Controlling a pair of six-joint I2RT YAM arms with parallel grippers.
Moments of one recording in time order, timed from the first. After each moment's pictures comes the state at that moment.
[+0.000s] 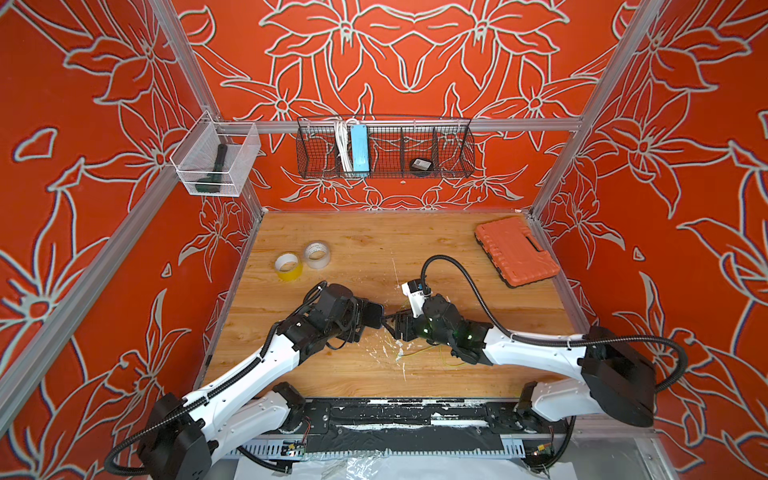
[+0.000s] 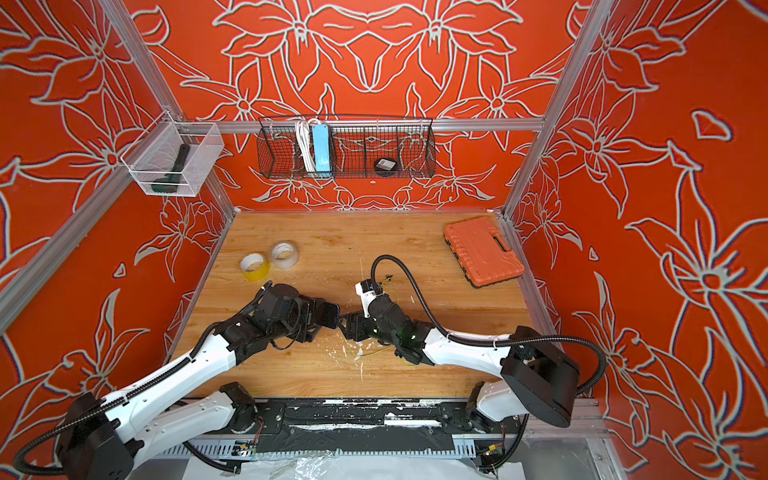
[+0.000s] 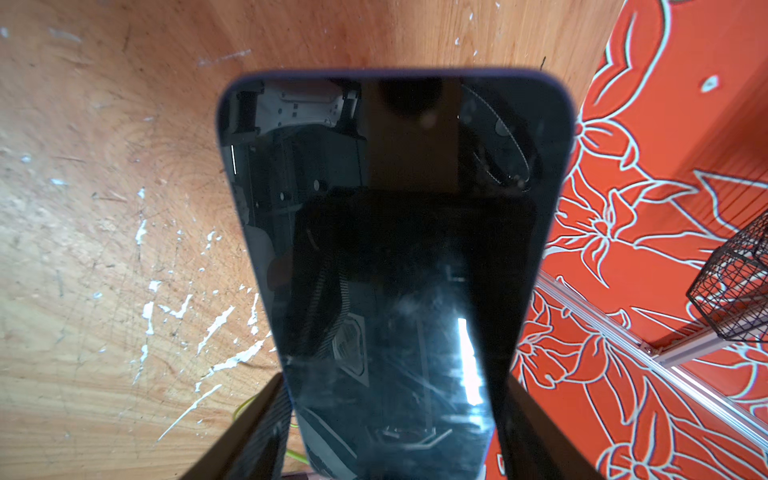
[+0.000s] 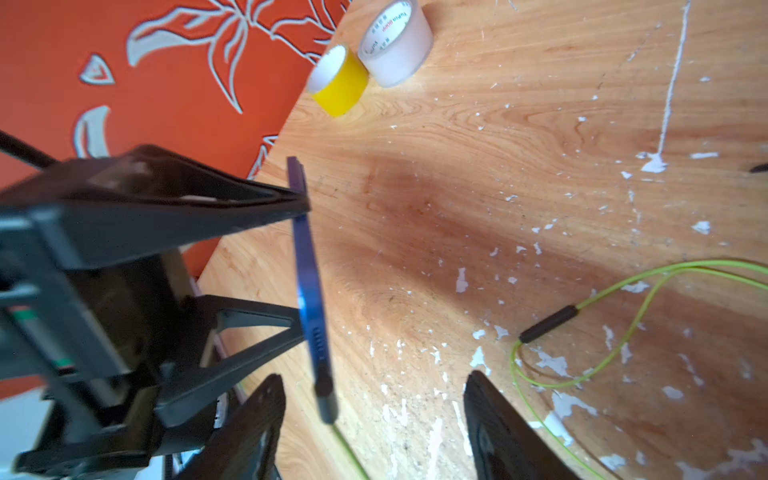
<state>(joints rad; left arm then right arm) -0.58 1.00 0.64 -0.42 0.03 -1.91 0.99 1.36 0.65 0.26 -0.03 0.73</state>
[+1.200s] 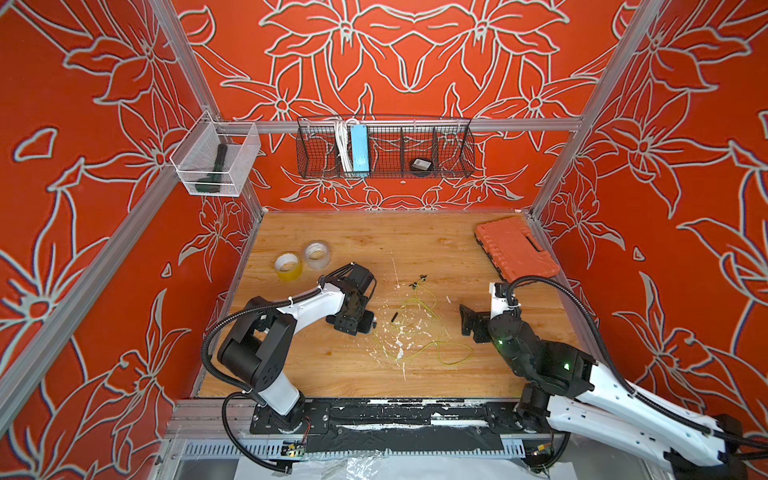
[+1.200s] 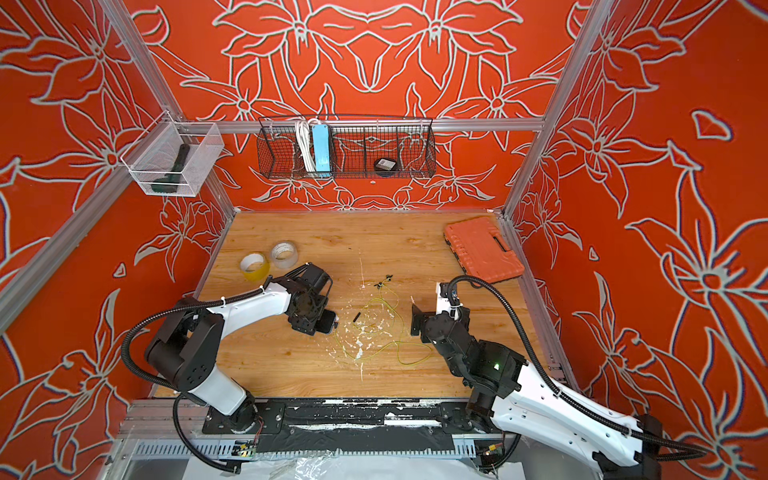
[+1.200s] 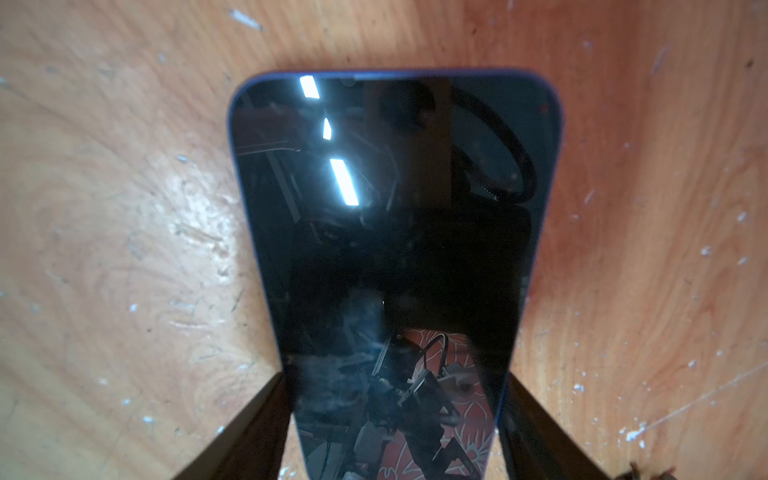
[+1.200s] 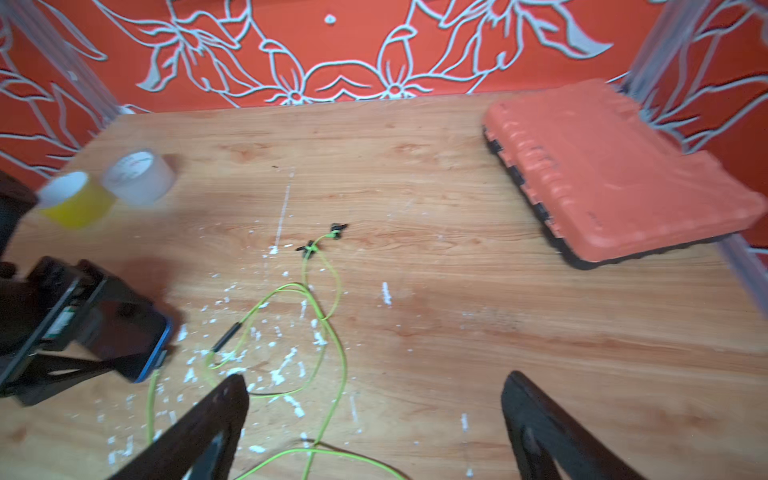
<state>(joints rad) -0.47 1.63 0.93 -0.66 -0.07 -1.79 0.99 0.64 0.64 -0.63 0.76 0.60</state>
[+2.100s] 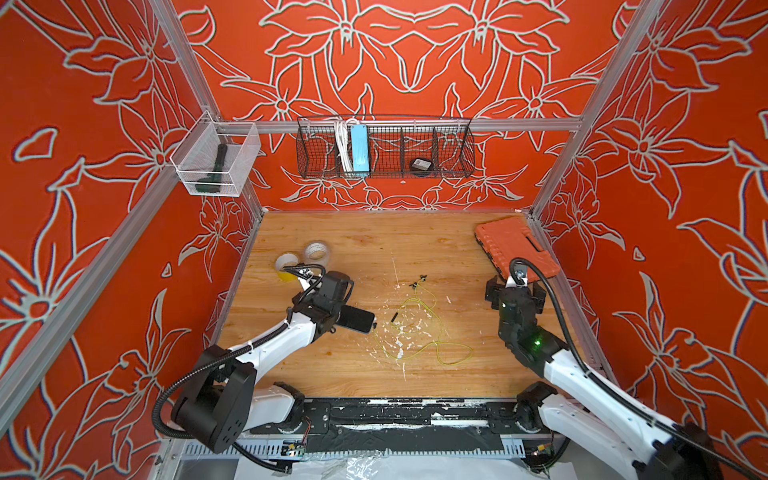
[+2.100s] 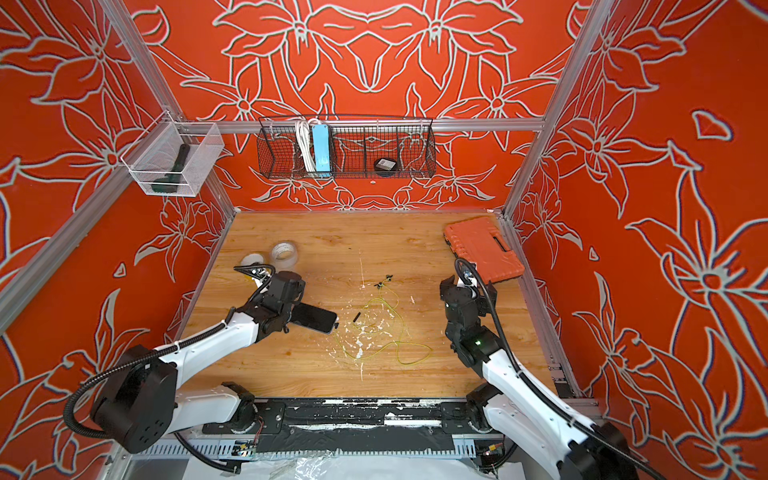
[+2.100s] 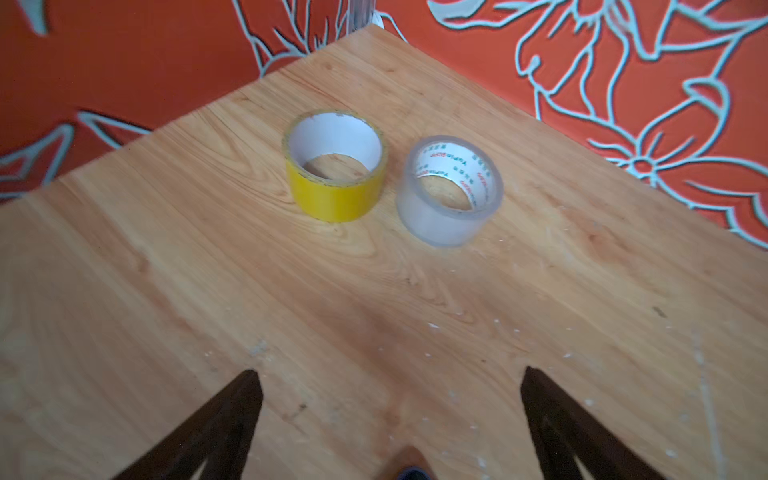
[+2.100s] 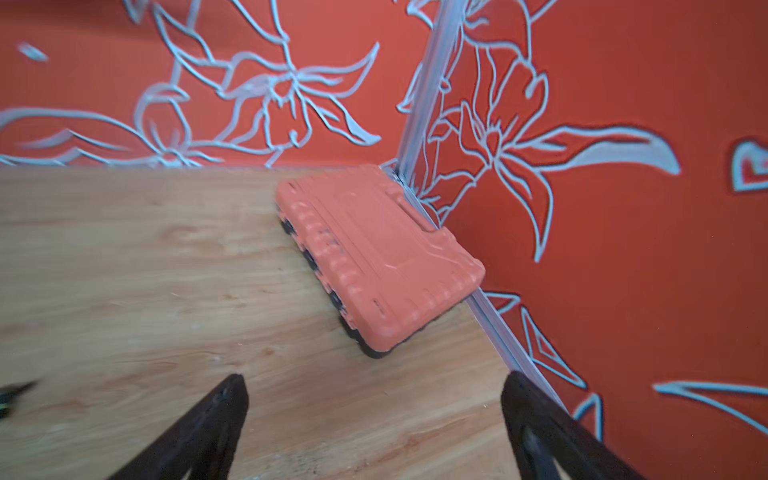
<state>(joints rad) -0.38 1.24 0.52 0.02 -0.80 -0.72 0.41 0.91 0.43 0.05 0.85 0.11</state>
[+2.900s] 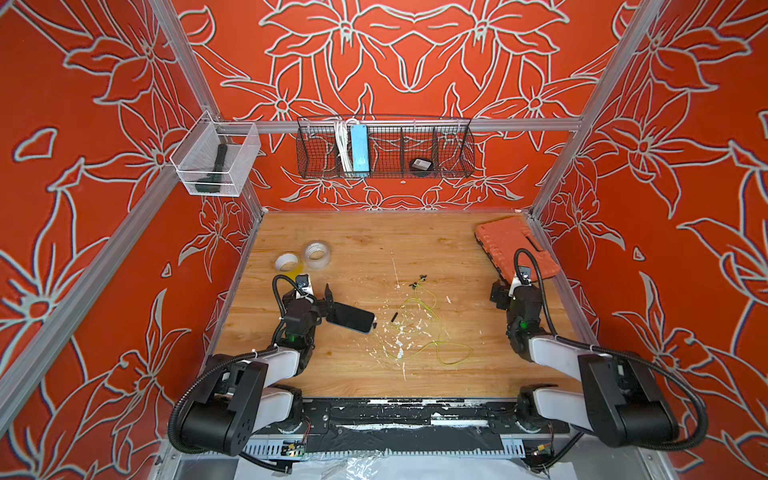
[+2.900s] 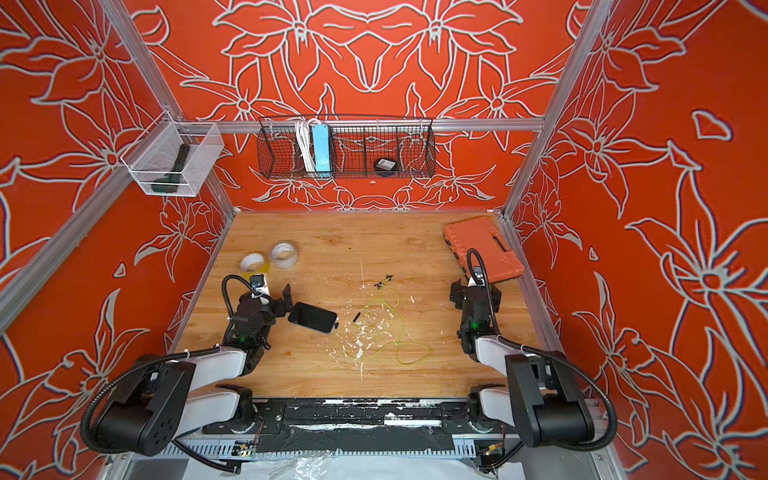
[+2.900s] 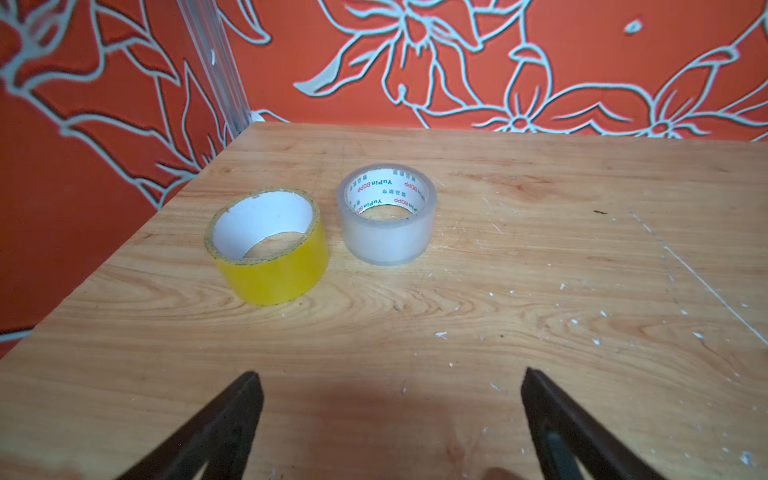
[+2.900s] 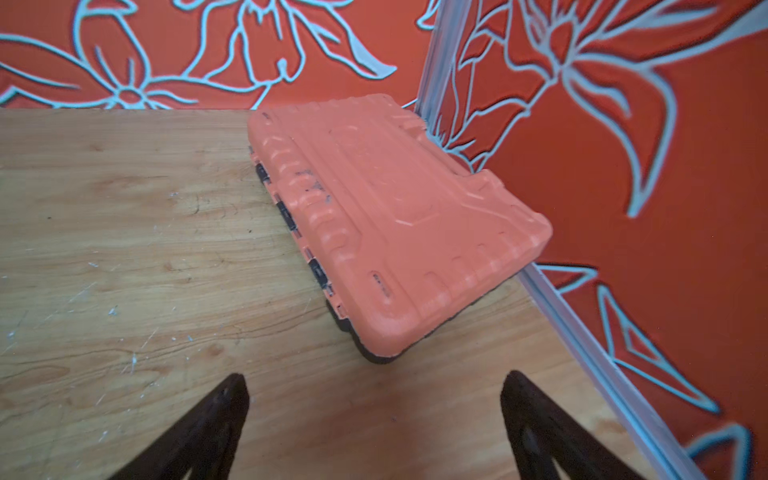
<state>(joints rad) -0.12 1.25 0.12 0.87 -0.25 -0.06 0.08 1.31 0.25 0.69 0.37 0.03</state>
